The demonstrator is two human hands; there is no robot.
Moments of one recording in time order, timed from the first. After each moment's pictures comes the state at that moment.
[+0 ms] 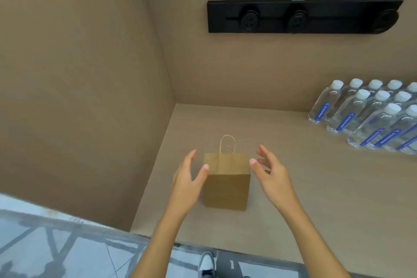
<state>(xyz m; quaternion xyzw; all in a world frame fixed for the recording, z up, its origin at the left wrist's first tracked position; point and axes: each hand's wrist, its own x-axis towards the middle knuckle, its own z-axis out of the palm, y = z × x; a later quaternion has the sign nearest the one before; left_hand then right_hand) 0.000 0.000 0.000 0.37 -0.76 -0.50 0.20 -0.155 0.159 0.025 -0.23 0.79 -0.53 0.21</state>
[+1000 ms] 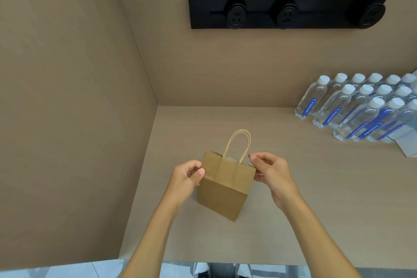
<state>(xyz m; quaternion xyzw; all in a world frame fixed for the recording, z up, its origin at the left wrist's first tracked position) -0.042 -0.051 -0.015 0.28 -0.69 -0.66 0.09 -0.190 0.132 0.010 -0.03 0.71 -0.64 0.29</state>
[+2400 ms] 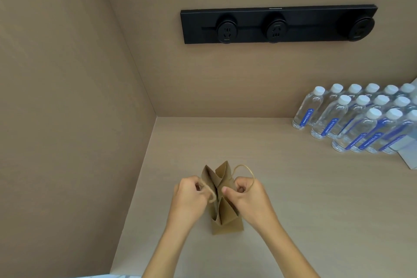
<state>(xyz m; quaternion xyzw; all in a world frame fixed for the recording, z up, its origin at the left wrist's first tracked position) -0.061 -0.004 0.026 0.42 -0.78 -0.46 0.07 -0.157 0.125 0.022 -0.19 0.82 -0.48 0.25</state>
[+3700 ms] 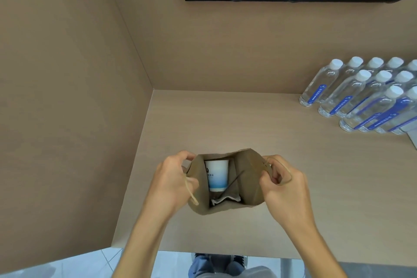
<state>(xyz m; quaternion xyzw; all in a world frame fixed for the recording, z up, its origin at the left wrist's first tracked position) -0.040 -0.032 0.051 0.41 -0.79 -0.45 0.01 -0.155 0.158 0.063 -0.23 0.84 -0.48 0.11</state>
